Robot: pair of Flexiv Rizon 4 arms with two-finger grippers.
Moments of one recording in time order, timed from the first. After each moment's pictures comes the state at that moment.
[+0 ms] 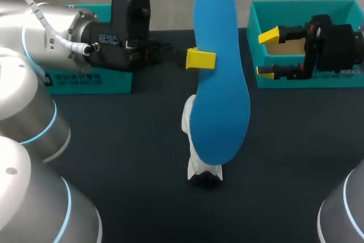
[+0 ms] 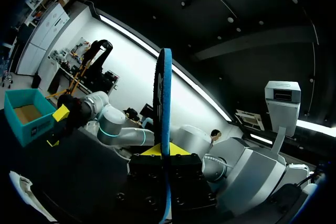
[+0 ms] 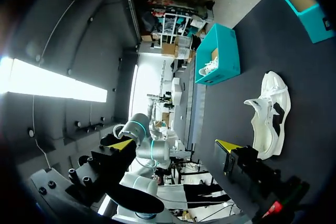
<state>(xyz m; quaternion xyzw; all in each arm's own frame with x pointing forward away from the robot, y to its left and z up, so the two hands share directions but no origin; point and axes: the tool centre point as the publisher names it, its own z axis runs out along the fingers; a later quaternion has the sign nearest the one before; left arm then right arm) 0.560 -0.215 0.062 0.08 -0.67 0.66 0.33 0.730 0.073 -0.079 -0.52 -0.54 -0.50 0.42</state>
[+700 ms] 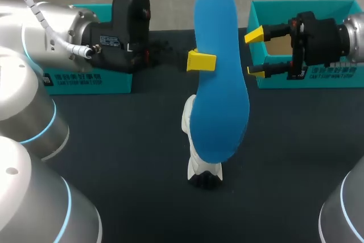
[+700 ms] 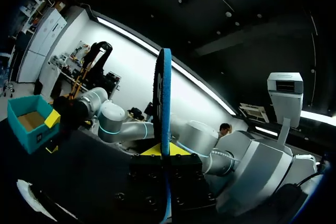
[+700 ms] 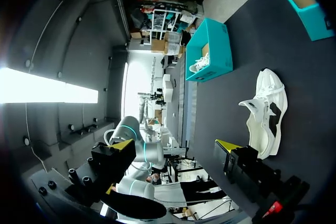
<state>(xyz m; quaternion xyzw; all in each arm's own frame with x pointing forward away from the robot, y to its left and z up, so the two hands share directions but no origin) 0.566 -0.216 0.051 0.06 -0.69 0.66 0.29 0.749 0.088 -0.091 -0.54 -0.56 -0.46 0.43</state>
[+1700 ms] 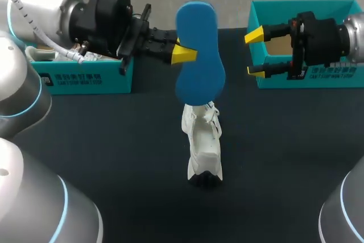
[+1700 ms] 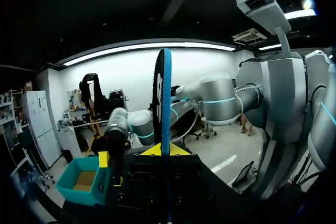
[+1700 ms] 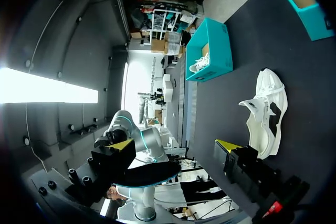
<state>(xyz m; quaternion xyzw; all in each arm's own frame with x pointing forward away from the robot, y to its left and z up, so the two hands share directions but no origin) 0.631 -0.193 0.021 -0.16 -0.74 0.66 0.02 0.749 0.088 -0.091 -0.54 -0.56 -0.46 0.43</state>
